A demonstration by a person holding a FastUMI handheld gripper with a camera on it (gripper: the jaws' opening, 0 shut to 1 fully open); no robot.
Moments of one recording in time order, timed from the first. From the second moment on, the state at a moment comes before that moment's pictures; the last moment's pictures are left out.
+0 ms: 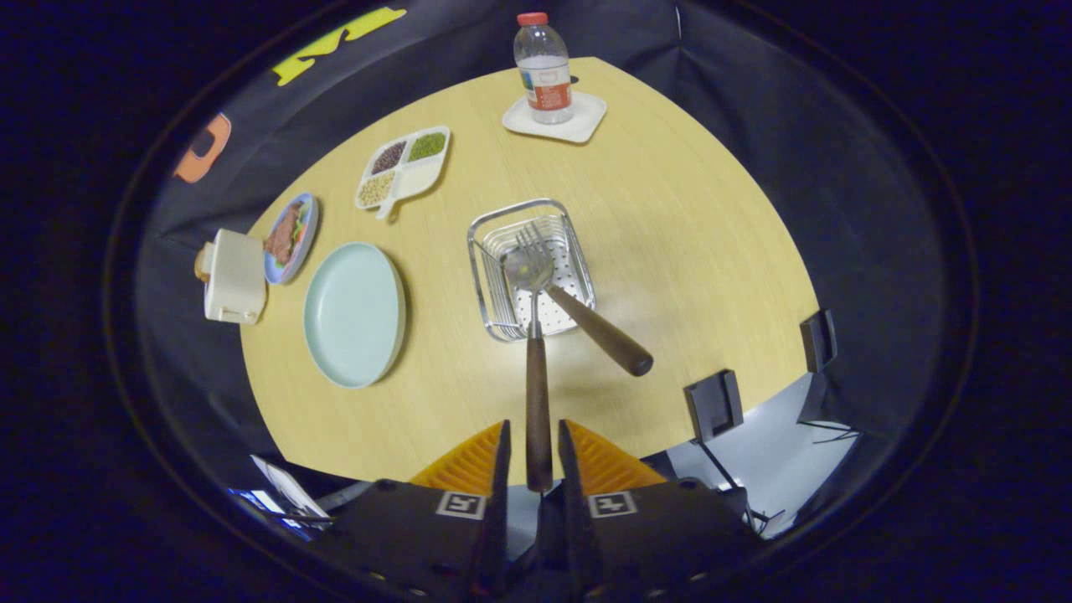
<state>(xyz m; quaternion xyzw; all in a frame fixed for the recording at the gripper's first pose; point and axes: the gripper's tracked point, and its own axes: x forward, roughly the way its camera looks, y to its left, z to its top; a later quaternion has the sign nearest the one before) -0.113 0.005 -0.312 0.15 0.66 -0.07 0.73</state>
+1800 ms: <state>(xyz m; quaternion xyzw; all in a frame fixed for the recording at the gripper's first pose) 0.007 0.079 0.064 0.03 0.06 0.04 1.00</state>
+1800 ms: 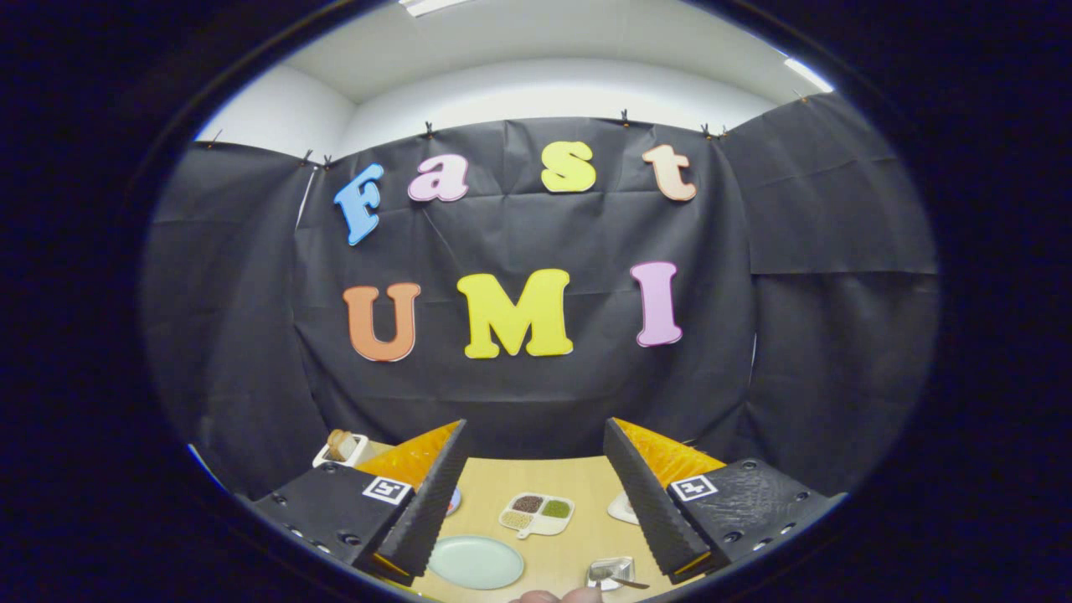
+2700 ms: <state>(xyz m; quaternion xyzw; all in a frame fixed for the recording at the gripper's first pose) 0.000 0.020 0.076 0.02 0.05 0.03 1.00</state>
